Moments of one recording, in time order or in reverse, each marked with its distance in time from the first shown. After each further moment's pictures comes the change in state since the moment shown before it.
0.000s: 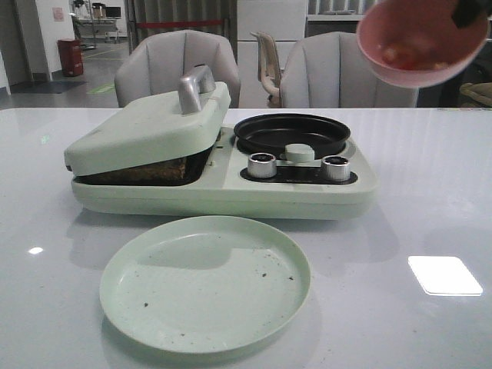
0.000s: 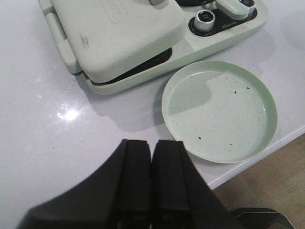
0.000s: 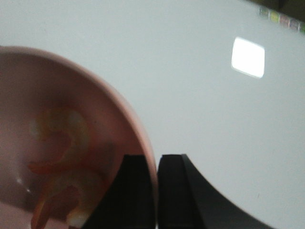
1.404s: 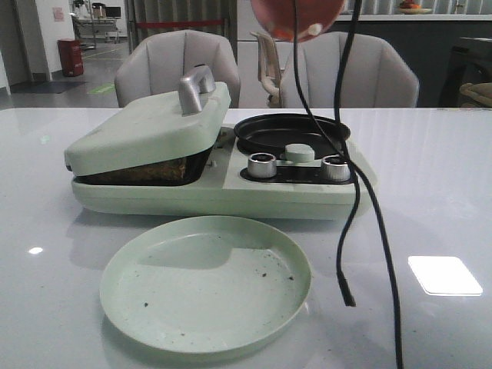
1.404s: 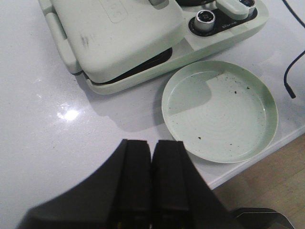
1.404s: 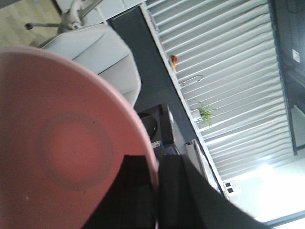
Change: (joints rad) left arm 0.000 0.000 0.000 0.000 0.000 0.000; right arm 0.480 0.369 -0.338 -1.437 0.275 0.680
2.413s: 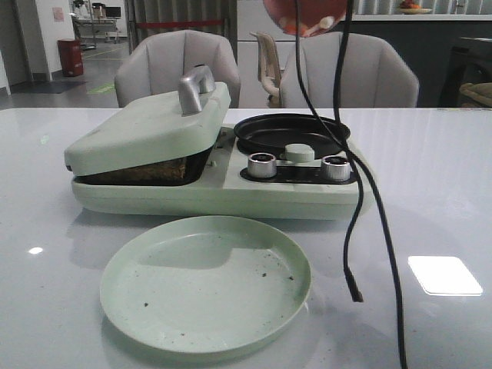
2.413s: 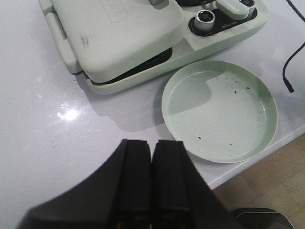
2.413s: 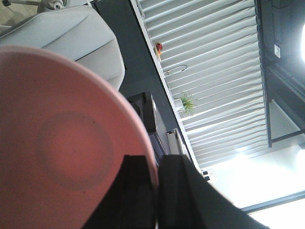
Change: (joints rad) left arm 0.000 0.000 0.000 0.000 0.000 0.000; right arm 0.000 0.044 -0.045 0.000 0.067 -0.089
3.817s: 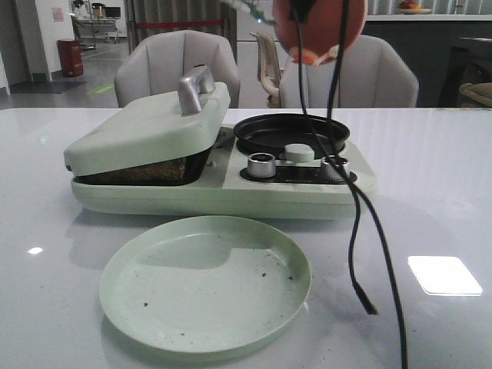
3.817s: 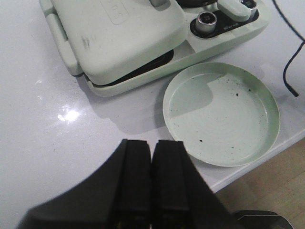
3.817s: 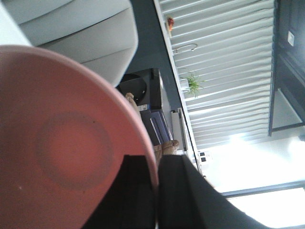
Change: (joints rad) left arm 0.000 0.011 0.000 0.000 -0.018 0.000; right arm 0.002 0.065 0.007 0.056 0.069 -0.077
